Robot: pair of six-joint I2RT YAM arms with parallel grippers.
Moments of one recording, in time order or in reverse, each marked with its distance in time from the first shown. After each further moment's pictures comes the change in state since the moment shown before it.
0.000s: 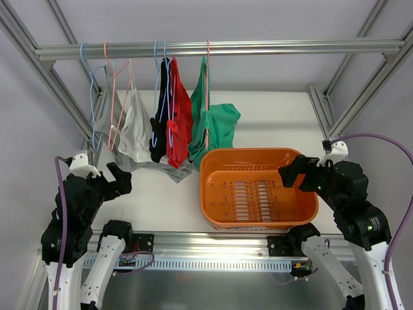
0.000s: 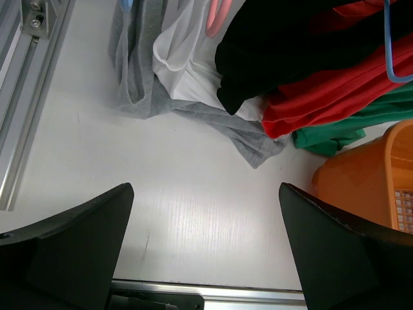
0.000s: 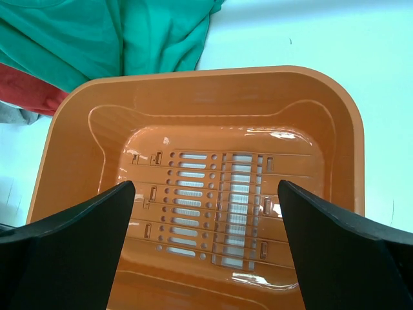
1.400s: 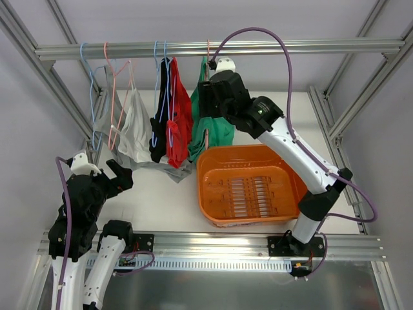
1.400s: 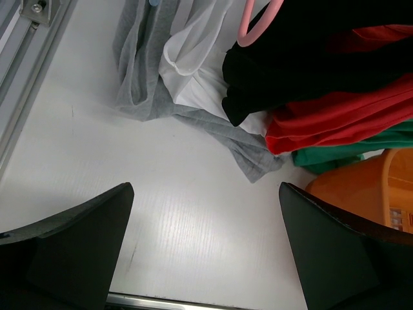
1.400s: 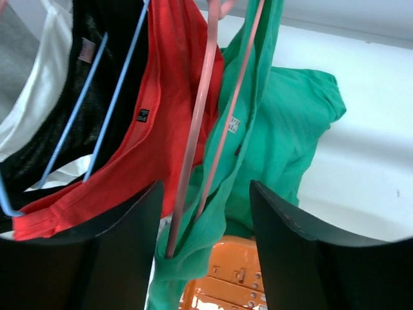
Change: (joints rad) left arm 0.000 -0.018 -0.095 0.077 -0.050 -0.091; right arm 0.544 1.220 1.044 0.120 0.390 0.020
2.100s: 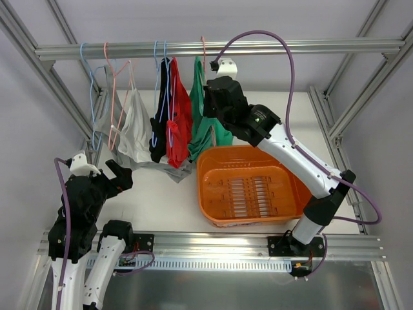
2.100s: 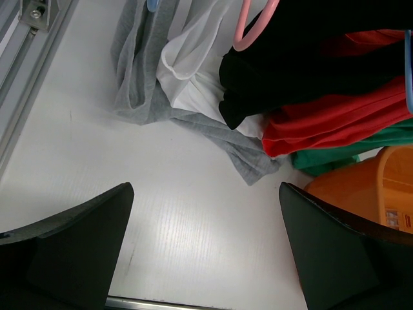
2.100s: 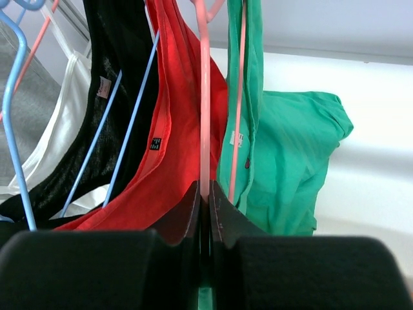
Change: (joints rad) left arm 0.000 -0.011 0.000 0.011 0.002 0.000; right arm 0.040 -0.052 -0.138 0.190 0.112 0.049
